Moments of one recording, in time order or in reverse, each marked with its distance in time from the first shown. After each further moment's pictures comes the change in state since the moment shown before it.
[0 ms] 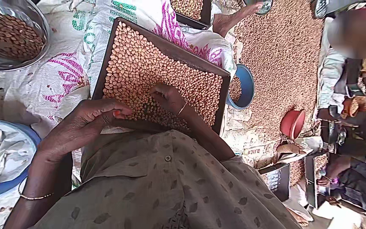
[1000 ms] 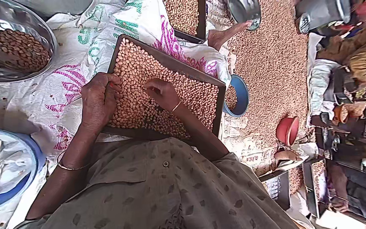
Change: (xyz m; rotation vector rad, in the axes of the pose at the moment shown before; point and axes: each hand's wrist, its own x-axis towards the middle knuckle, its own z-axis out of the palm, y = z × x) left_hand 0.057 -0.043 0.011 0.397 0.549 -0.058; right_hand 0.042 -0.013 -0.008 0.084 0.162 0.078
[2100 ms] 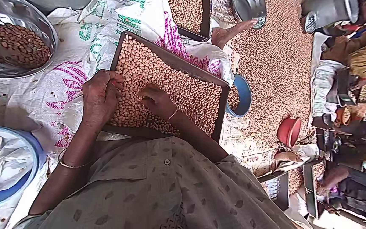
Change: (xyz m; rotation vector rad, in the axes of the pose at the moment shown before) left_hand 0.000 0.000 -0.002 -0.013 -0.010 -0.006; right_hand -0.017 0.008 0.030 -0.045 -0.075 -0.167
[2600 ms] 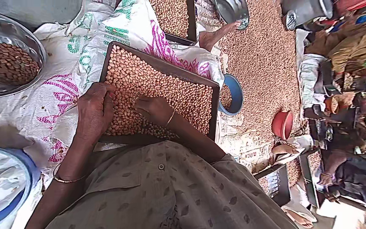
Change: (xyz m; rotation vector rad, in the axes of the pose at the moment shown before) left_hand 0.001 0.004 0.004 0.152 -0.040 0.096; right_hand 0.002 -0.028 -0.028 -0.307 -0.096 -0.068
